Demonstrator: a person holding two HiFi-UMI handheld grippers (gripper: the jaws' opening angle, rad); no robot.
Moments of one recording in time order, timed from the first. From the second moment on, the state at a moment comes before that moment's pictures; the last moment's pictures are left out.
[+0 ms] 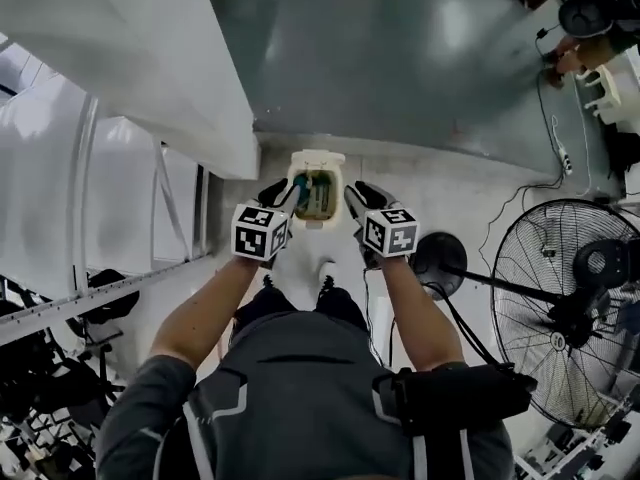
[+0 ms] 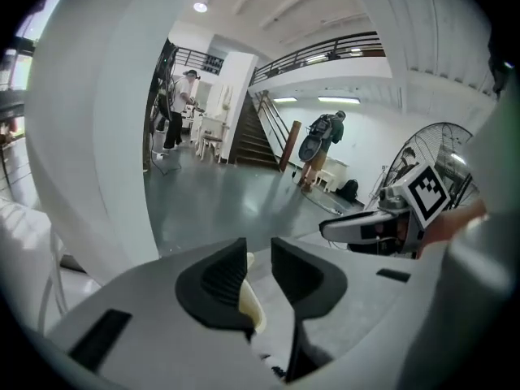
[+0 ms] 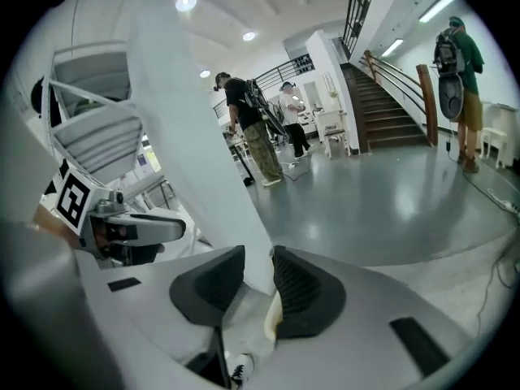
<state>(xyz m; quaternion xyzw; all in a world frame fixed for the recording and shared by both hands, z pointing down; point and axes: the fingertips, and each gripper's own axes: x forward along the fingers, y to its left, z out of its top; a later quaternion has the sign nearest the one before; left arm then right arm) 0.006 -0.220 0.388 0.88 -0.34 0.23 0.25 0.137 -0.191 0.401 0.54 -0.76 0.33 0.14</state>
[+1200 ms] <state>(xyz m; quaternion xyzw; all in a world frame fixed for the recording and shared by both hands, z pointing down) -0.041 -0.198 0.053 0.94 -0.33 0.02 0.02 0.142 -0.154 0.050 0.56 -0.83 0.03 0.03</state>
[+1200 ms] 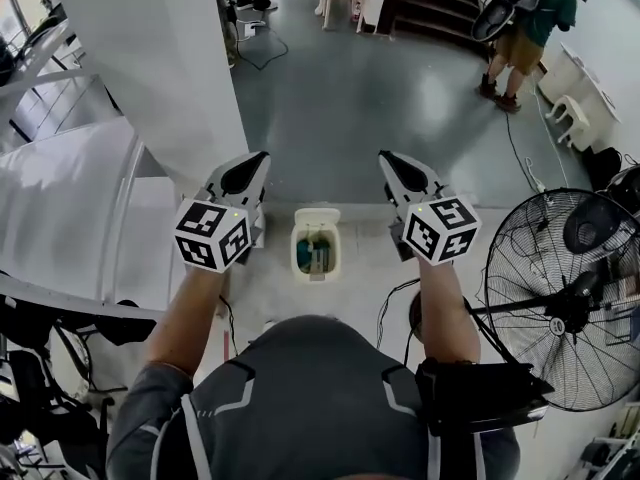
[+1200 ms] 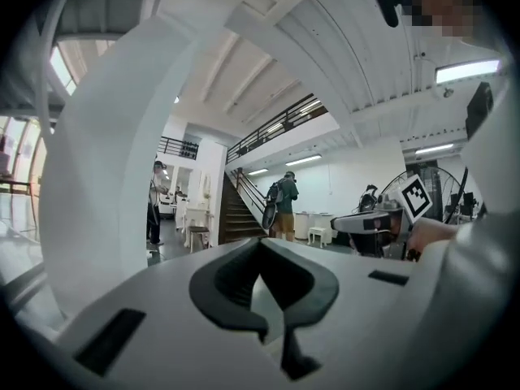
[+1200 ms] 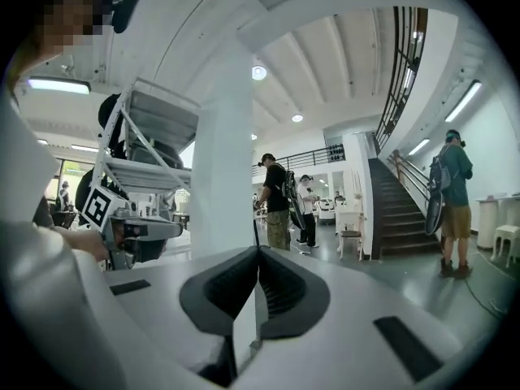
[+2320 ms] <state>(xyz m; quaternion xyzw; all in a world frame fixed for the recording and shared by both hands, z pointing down) -0.062 -0.191 0.039 0.92 -0.40 0.01 0.01 0.145 -0.152 0.031 0.58 -0.81 -0.01 0.04</state>
